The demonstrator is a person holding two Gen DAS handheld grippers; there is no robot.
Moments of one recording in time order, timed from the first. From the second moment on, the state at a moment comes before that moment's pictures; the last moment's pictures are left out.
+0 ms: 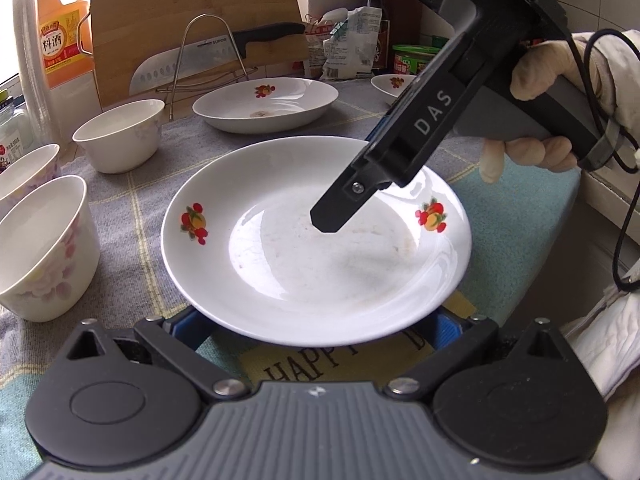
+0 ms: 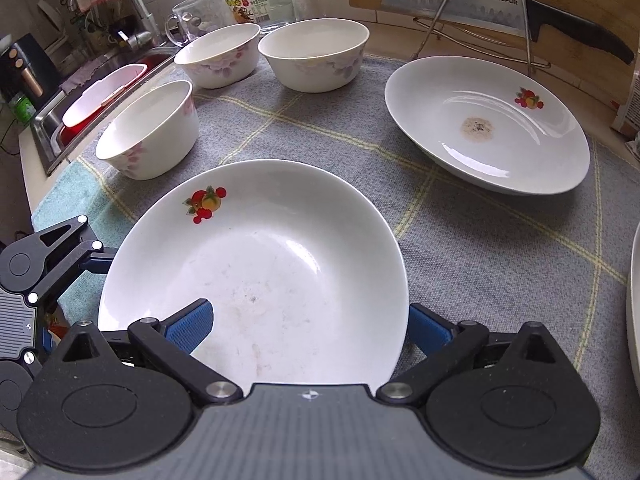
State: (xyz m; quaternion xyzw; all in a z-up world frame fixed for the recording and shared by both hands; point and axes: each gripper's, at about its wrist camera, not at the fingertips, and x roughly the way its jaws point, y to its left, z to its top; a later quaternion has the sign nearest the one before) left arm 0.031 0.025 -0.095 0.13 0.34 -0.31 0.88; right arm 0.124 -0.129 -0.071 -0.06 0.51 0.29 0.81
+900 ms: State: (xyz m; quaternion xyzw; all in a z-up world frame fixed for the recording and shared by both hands) left arm 0.033 0.027 -0.095 0.14 0.34 -0.32 0.87; right arm 0.149 -0.119 -0.071 -0.07 0.53 0.34 0.77
